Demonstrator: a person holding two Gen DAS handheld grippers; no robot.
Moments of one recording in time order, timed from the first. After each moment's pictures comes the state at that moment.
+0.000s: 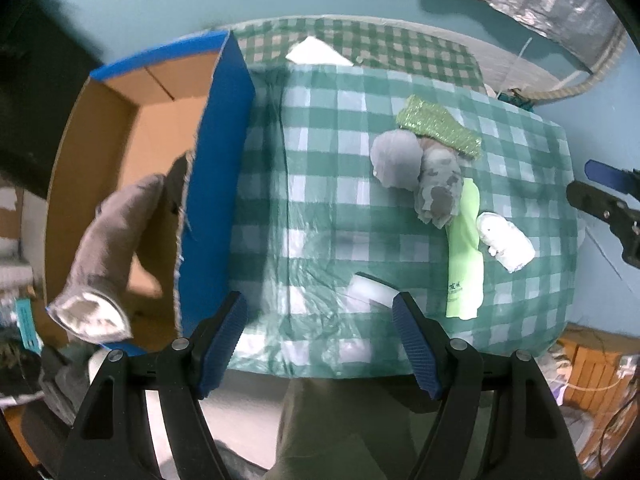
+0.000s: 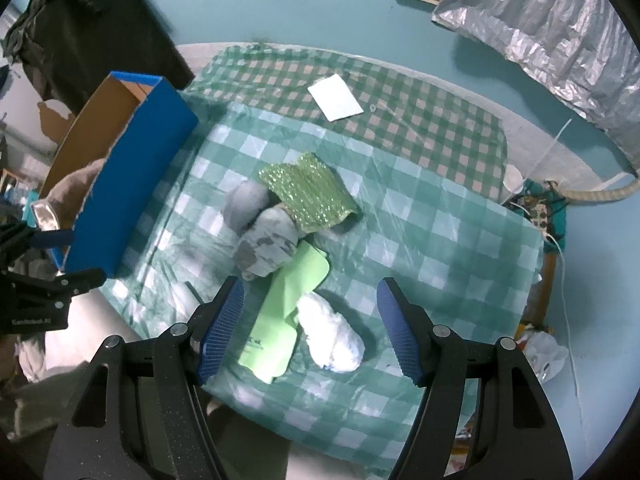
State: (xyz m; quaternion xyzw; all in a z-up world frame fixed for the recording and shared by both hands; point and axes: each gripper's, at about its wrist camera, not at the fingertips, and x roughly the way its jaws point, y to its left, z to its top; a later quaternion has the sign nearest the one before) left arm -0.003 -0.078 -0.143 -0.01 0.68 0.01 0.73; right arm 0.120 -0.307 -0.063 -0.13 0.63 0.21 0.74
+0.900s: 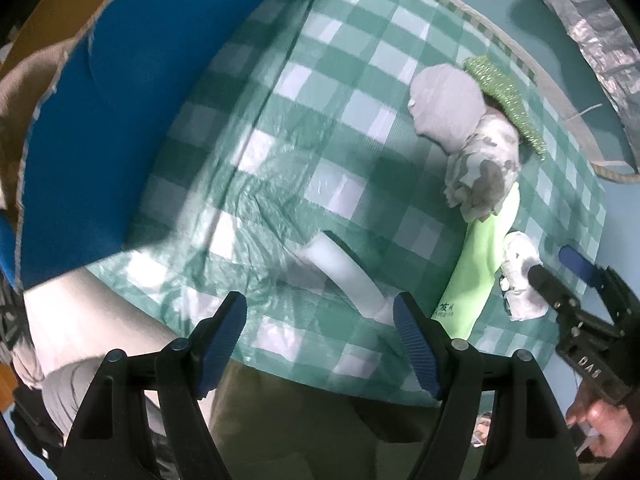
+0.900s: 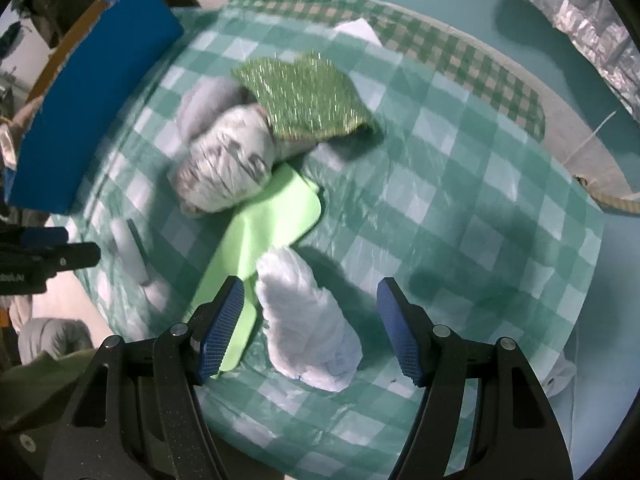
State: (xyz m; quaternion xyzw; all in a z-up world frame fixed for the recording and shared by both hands) left arm -0.021 -0.097 -0.238 -0.18 0.73 0.11 0.65; right arm 0.107 -0.325 -0.172 -0.16 0.67 0.25 0.68
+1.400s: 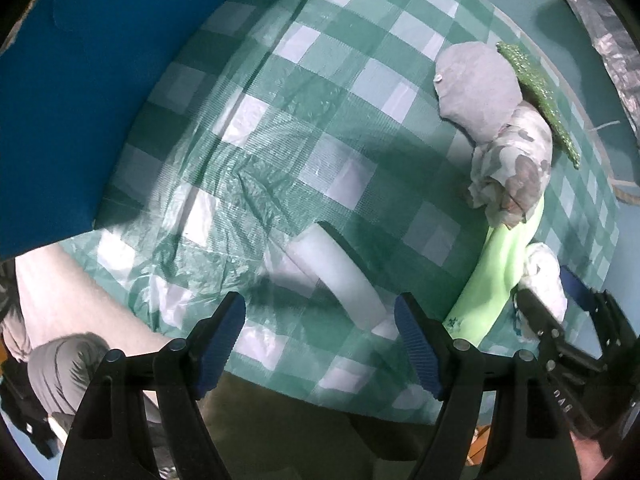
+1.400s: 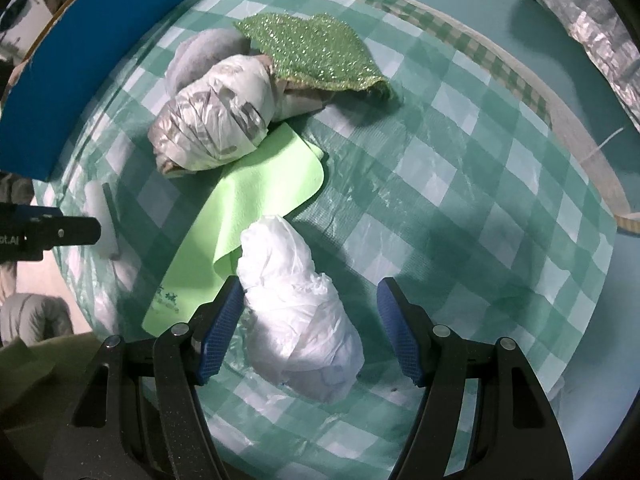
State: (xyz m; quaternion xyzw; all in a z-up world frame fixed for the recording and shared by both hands) left arm -0.021 -0.105 -0.273 -0.21 0.74 0.14 0.63; right arm 0.093 -0.325 -0.199 -0.20 0.67 0.26 0.67
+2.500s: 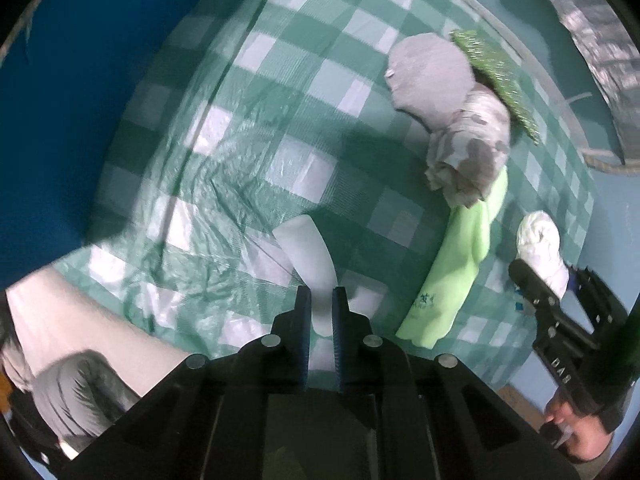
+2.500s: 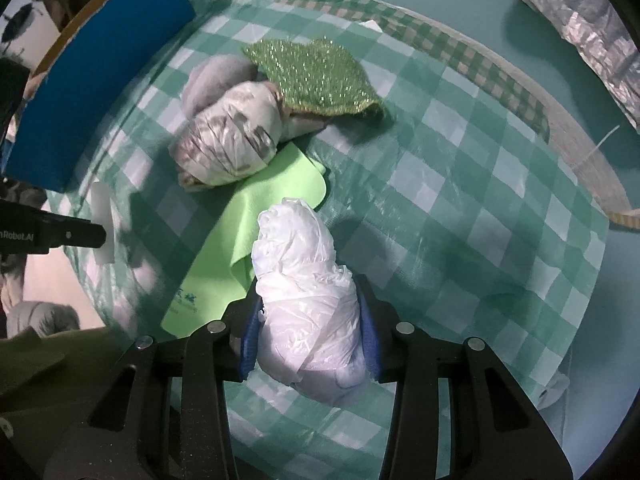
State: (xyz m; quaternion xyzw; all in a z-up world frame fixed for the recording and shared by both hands) left arm -0.014 -0.109 -0.256 -0.21 0.75 0.07 0.62; right arm 0.093 -0.329 -0.173 -0.18 0.66 0.26 0.68
